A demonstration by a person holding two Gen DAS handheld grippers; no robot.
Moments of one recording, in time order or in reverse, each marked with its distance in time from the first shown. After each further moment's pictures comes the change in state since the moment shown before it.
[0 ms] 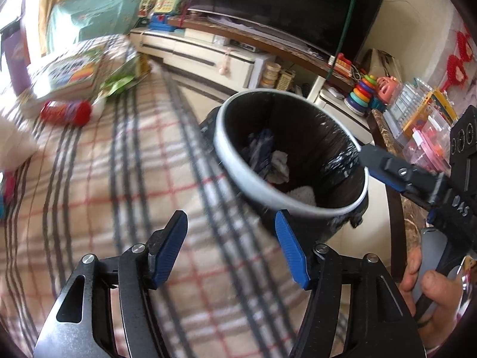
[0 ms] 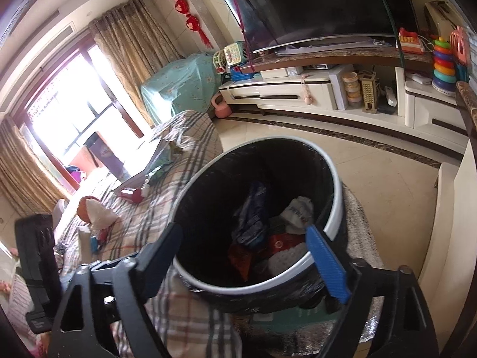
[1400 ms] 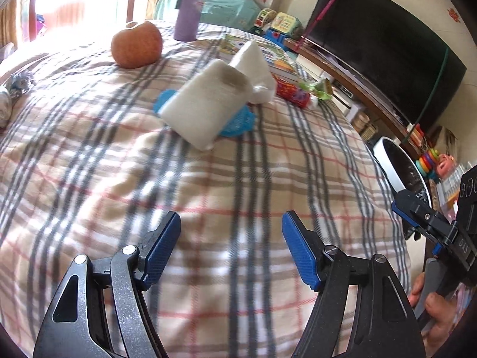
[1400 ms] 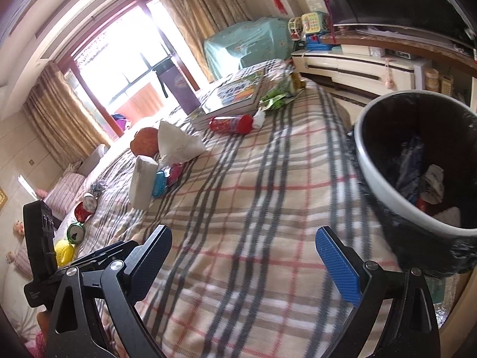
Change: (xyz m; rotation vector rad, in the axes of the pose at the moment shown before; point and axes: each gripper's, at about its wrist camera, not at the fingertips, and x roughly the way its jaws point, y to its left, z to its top) left arm -0.109 0.189 -0.098 -0.364 -0.117 0.249; right arm 0.069 0.152 -0.068 -0.200 0.165 0.214
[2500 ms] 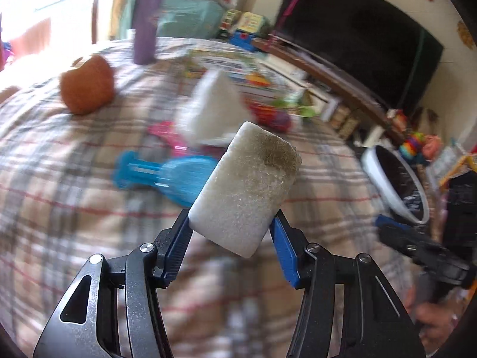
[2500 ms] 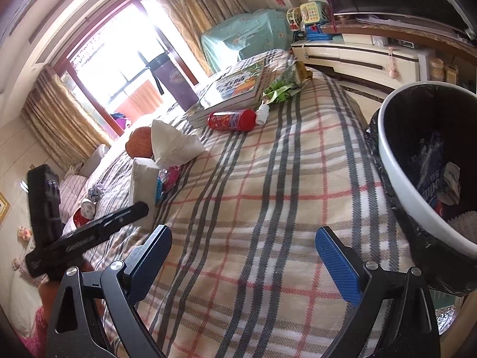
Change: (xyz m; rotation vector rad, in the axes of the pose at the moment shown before) left arm 0.032 -0.022 0.055 0.153 -0.005 -0.129; right arm 0.019 -0.008 0.012 0.051 0.024 0.008
